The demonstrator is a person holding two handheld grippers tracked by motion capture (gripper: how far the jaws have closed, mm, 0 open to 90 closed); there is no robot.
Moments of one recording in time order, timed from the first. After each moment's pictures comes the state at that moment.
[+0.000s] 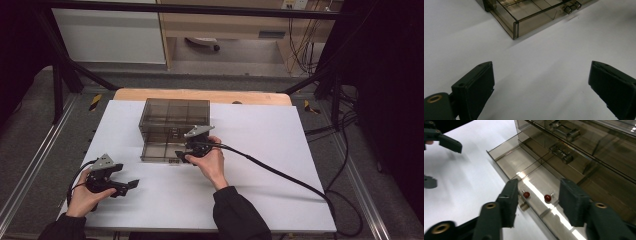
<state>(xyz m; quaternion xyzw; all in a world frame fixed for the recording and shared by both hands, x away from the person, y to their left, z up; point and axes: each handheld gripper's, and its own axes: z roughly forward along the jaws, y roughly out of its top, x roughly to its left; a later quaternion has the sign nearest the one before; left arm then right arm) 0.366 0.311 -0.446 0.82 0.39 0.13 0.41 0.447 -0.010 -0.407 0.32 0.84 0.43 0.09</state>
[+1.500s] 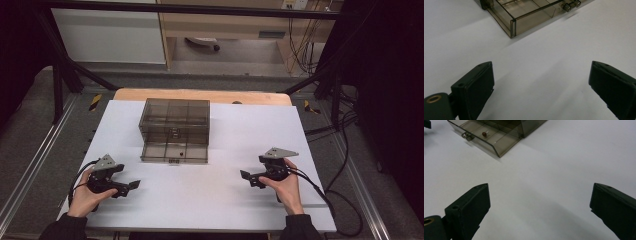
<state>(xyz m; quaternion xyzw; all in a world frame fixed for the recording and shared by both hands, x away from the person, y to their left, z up) 0.366 0.308 -0.447 0.82 0.39 0.13 0.40 0.384 -0.216 -0.431 0.41 0.79 0.44 0.13</state>
